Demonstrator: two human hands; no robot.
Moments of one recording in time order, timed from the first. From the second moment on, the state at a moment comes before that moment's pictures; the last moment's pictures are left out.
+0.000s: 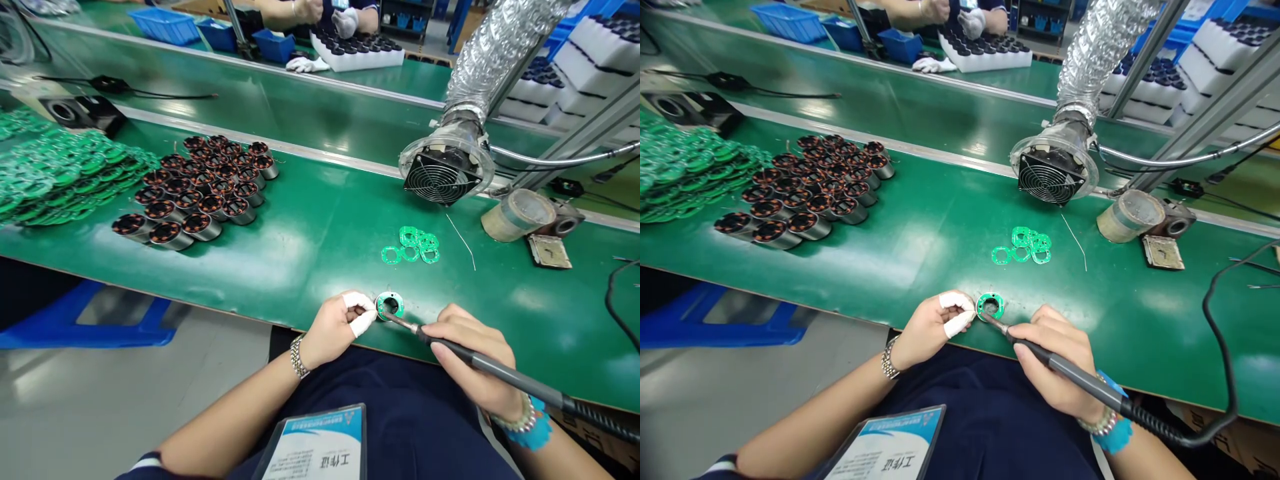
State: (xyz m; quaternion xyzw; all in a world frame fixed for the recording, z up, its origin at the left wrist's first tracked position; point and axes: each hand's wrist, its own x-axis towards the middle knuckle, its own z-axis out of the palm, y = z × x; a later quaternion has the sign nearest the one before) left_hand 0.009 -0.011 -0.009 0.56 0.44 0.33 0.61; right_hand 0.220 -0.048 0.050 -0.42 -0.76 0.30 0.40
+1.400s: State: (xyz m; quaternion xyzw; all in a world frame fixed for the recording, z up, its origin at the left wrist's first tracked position) left_hand 0.008 -0.017 -0.019 0.61 0.45 0.31 0.58; right_hand 0.233 -0.018 0.013 -0.45 -0.79 0.20 0.35
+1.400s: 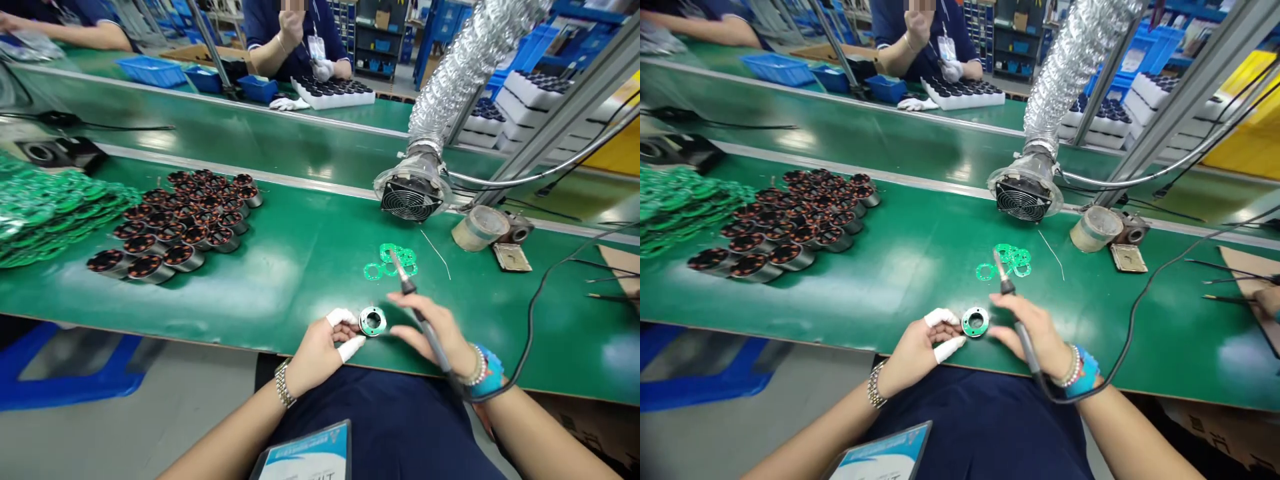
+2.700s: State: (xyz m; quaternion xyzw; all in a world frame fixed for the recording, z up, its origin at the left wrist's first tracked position) left_hand 0.010 -0.004 0.003 0.72 0.47 0.18 0.47; right_hand 0.201 -0.017 -0.013 -0.43 -0.78 0.24 0.39
